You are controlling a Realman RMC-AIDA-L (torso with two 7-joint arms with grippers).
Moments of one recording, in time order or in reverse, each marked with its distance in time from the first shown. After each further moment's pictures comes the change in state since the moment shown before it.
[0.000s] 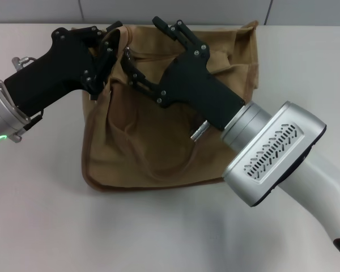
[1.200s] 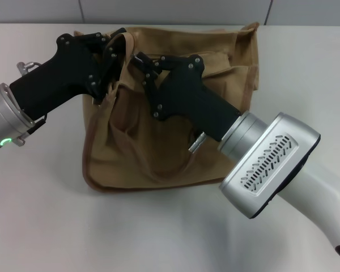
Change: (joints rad) left arm 0.001 0.000 0.016 -0.018 -0.001 -0.027 0.010; right arm -0.020 0.001 0.003 0.005 -0.050 0.028 -0.002
